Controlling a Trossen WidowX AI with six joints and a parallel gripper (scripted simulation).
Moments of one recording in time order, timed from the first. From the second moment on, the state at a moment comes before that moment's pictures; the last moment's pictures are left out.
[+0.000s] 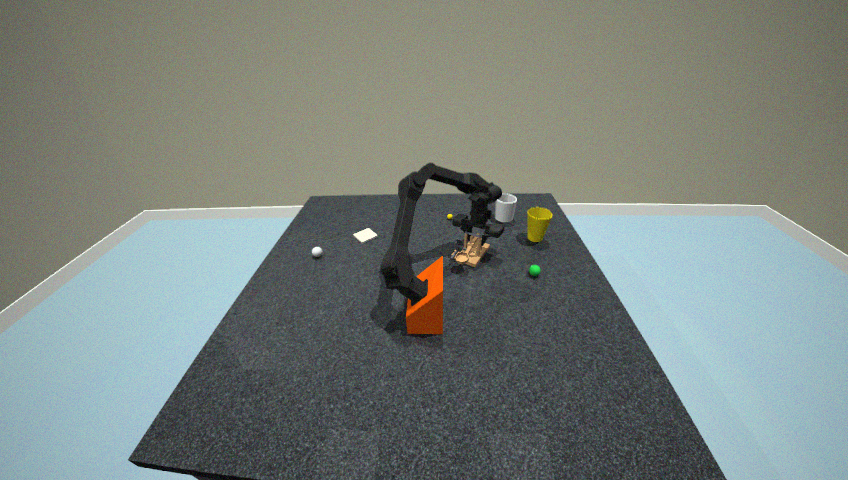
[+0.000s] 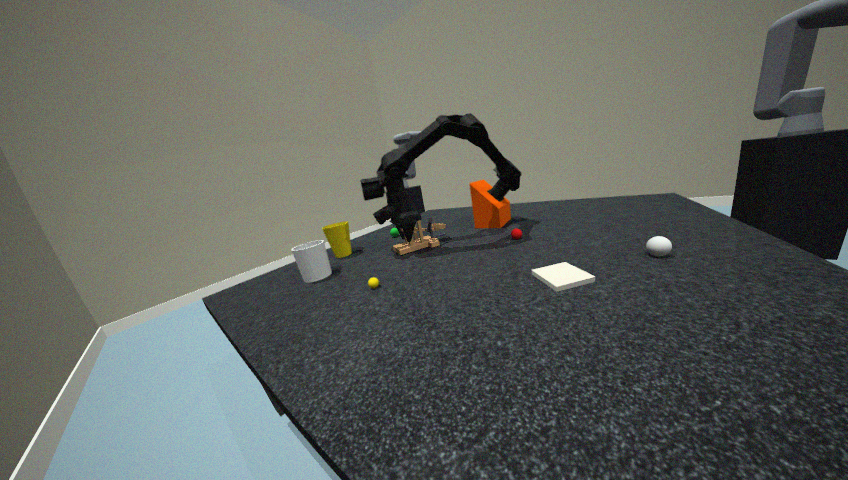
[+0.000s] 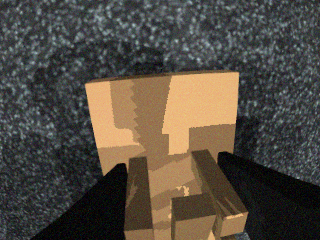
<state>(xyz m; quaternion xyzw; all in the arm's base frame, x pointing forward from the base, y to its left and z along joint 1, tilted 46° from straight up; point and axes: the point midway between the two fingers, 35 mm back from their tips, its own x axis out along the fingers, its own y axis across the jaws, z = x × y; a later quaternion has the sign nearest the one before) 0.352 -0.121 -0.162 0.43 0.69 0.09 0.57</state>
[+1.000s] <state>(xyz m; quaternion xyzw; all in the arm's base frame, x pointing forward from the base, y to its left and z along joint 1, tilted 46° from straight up) 0.349 -0.184 -0.098 0.43 0.69 0.09 0.57</state>
